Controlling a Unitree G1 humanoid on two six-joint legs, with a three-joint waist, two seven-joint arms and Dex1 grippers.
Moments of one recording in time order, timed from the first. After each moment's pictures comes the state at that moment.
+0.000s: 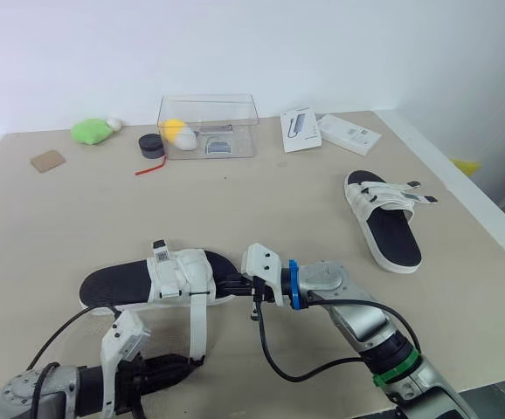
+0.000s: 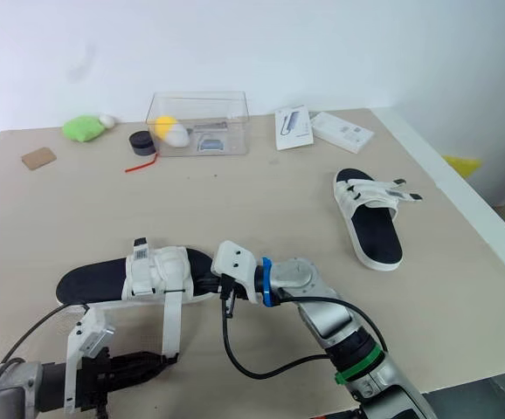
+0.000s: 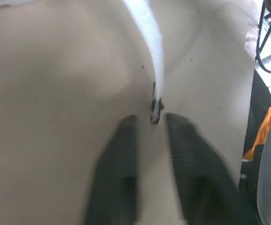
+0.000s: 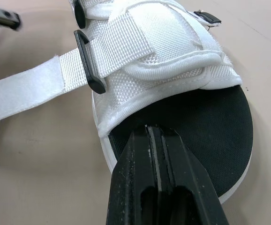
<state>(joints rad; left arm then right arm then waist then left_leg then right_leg) 0.55 0.80 0.23 -0.73 -0.86 0.75 -0.75 -0.42 -0.36 0.46 -0.14 0.13 0.39 0.92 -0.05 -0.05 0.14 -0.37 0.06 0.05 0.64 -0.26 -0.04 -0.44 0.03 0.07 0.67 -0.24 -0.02</state>
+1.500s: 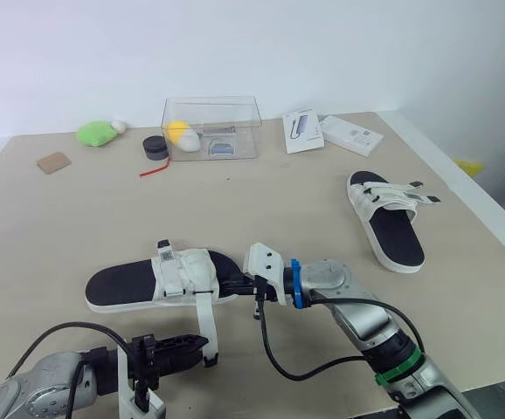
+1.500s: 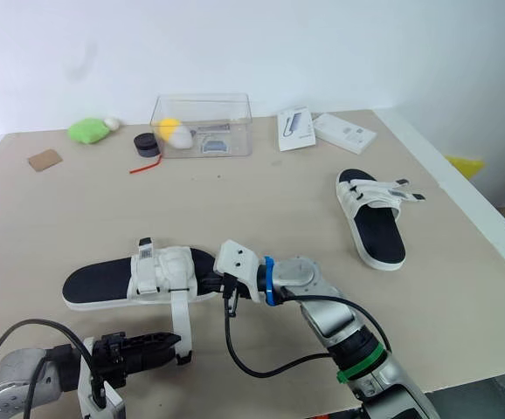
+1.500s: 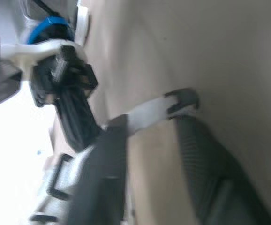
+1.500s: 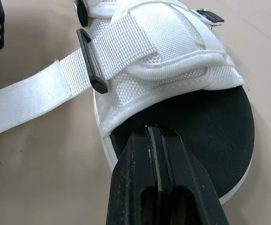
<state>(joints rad) 0.26 0.73 0.01 -0.18 0.50 -1.08 -0.51 -0.42 -0.38 0.45 -0.14 0.12 0.41 0.93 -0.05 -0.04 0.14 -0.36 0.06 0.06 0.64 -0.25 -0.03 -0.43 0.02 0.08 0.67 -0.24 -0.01</state>
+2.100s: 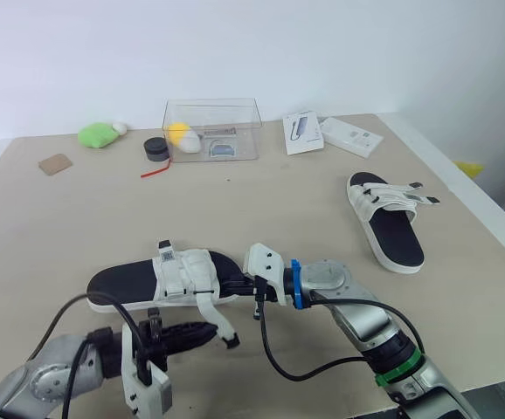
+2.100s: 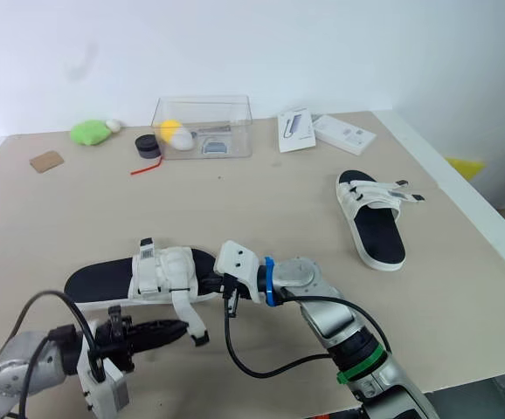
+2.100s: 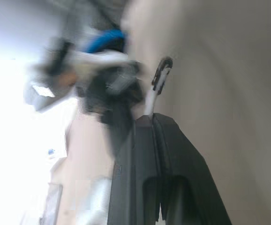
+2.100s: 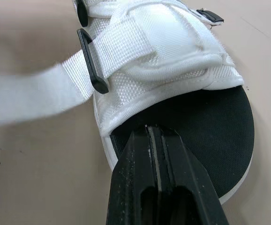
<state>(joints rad) 0.18 0.81 -0.11 -0.40 0.03 -0.70 -0.58 -0.42 -0.37 0.45 -0.14 0.12 0.41 0.93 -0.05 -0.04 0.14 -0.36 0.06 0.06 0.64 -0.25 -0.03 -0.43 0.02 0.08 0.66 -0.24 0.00</state>
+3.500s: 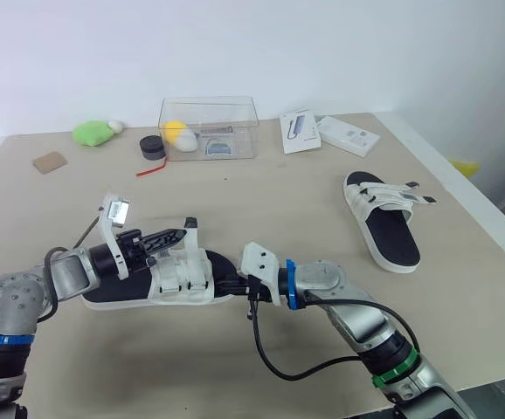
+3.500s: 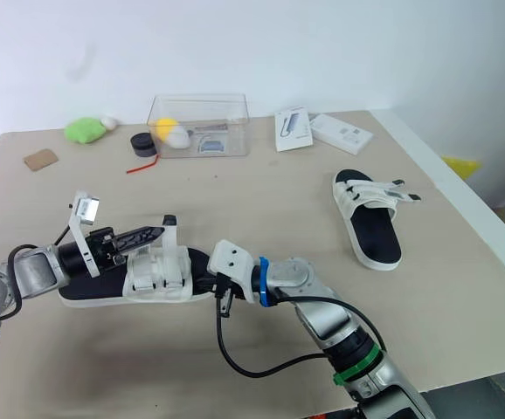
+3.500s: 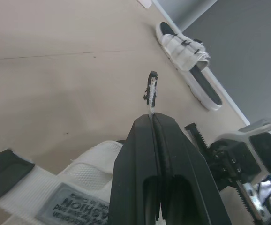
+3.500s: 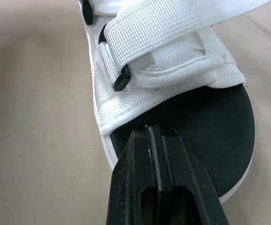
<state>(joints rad) -0.28 0.74 0.15 -0.11 -1.26 0.92 -0.46 -0.43 -0.36 0.47 -0.17 0.11 0.48 0.88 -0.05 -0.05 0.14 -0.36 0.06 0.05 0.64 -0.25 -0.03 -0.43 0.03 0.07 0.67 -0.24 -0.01</state>
